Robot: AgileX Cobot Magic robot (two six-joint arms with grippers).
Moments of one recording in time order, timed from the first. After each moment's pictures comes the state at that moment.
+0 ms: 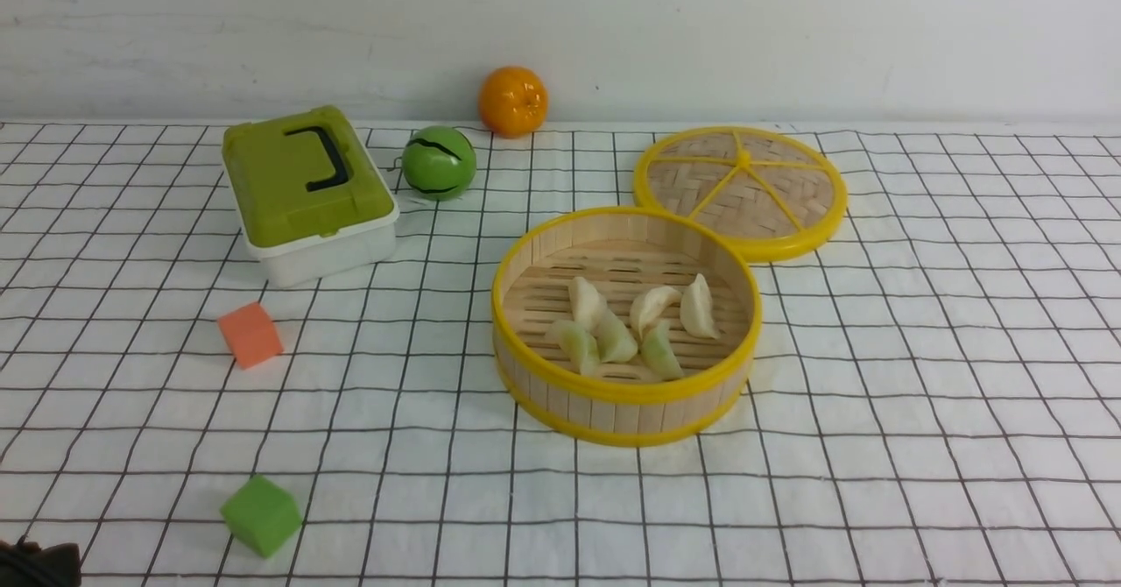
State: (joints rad) right arm 0.19 0.00 -0.03 -0.18 0.19 0.25; left arm -0.39 0.39 -0.38 0.22 0.60 -0.44
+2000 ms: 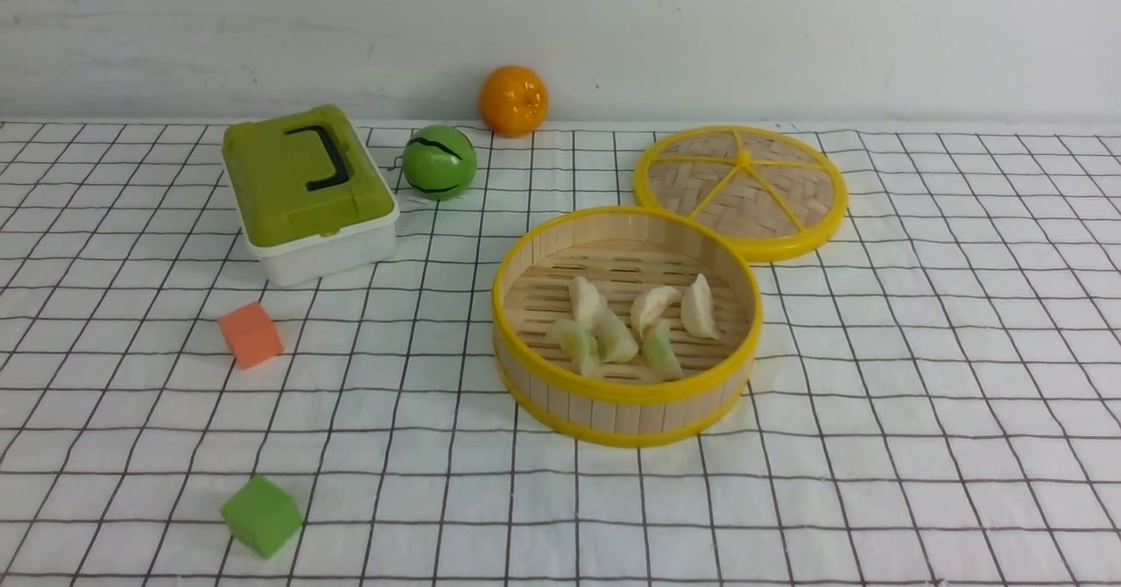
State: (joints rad) right arm -0.01 -0.01 0.02 0.05 0.40 0.20; left arm -0.05 -0.01 0.02 -0.12 0.33 -0.07
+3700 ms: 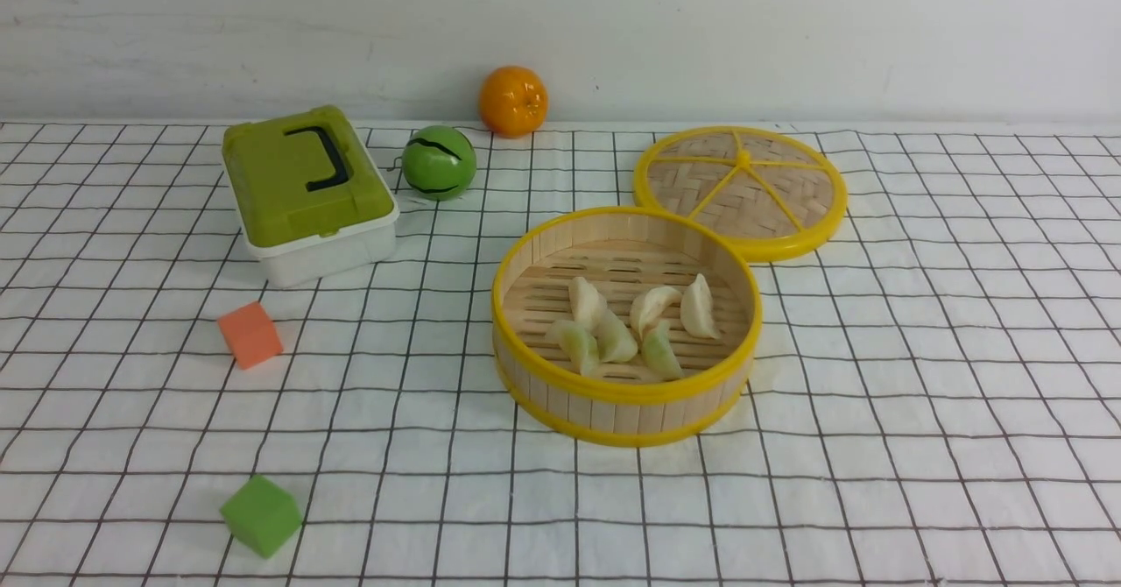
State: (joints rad) right arm -0.01 -0.01 0.02 0.05 0.40 0.20; left arm -0.05 -0.01 0.03 -0.11 0.38 -0.04
